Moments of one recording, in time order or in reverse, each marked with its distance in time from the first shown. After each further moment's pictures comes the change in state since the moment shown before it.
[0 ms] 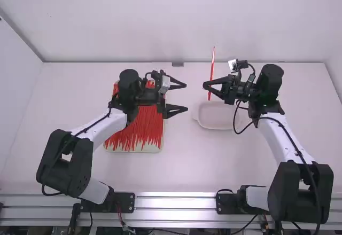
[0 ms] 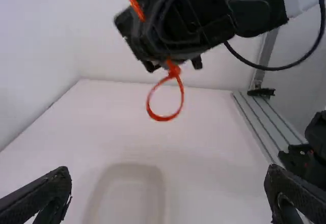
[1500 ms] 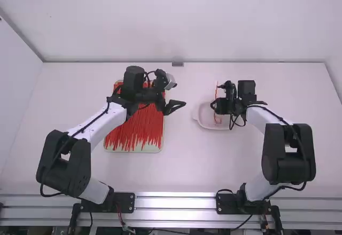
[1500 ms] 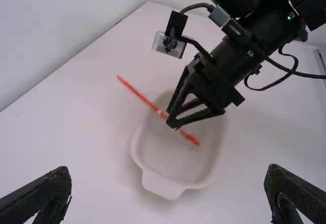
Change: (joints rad) left arm 0.002 0.000 0.106 -0.538 -0.346 0.270; right arm 0.045 0.296 0.000 -0.542 0.925 -0.431
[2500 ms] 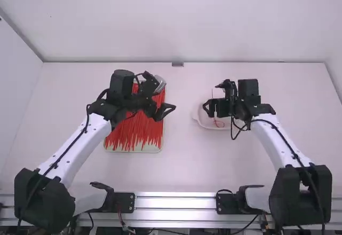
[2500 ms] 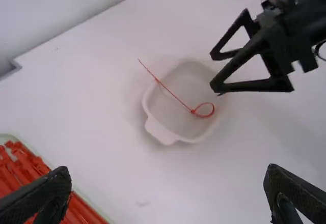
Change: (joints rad) left arm 0.008 -0.269 0.000 -0.410 -0.220 -0.088; right arm 0.089 -0.328 0.000 -0.253 0.049 -0.001
